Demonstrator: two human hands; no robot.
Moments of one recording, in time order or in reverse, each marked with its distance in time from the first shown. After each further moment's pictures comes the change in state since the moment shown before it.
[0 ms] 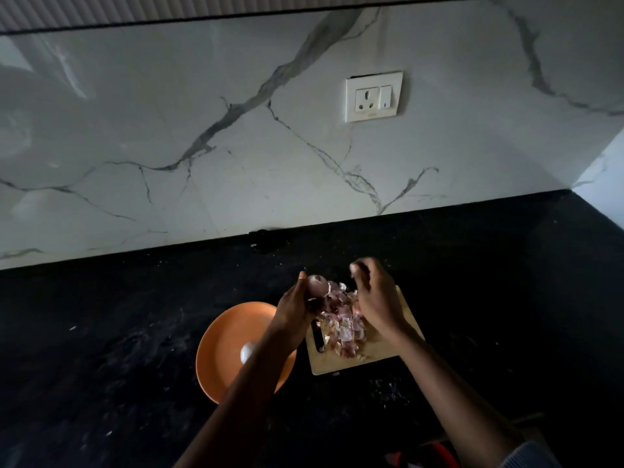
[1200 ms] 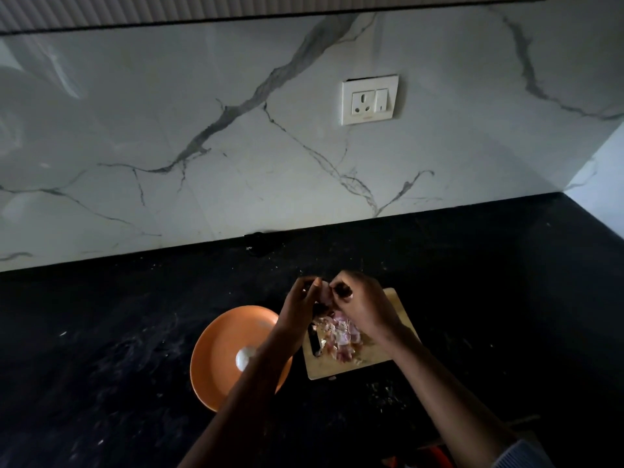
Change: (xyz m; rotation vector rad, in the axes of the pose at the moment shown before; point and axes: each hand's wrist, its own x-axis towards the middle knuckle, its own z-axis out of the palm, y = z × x) left_hand 0.013 -0.011 0.004 0.318 -0.035 0.232; right_hand 0.001 -0.005 -0.001 -0.143 -0.201 -0.280
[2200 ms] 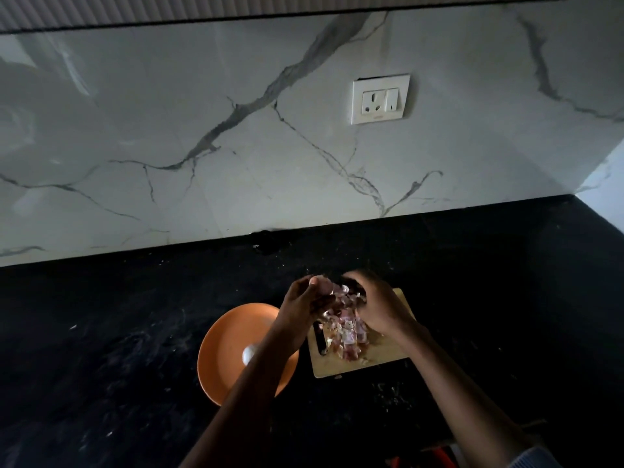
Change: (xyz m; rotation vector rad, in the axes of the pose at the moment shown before) left_hand -0.010 0.014 -0.011 -0.254 -0.016 -0.119; right_hand -0.001 0.020 -0.003 0.038 -0.179 0.193
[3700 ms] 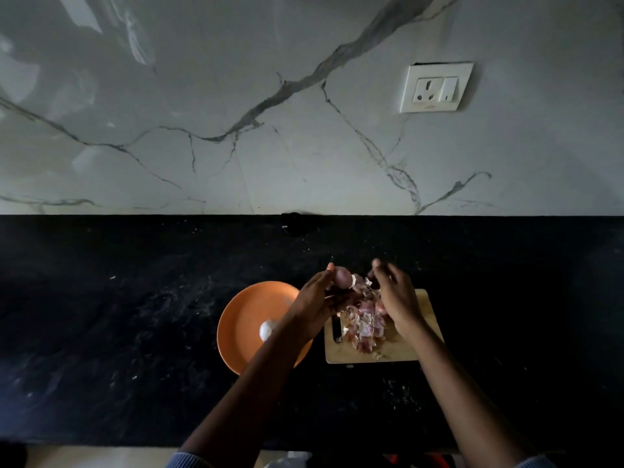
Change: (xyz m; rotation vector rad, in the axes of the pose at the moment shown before) left_hand -0.006 -0.002 -0.003 -0.166 0.115 -0.158; right_hand 0.010 -0.013 0.018 0.489 0.167 0.248
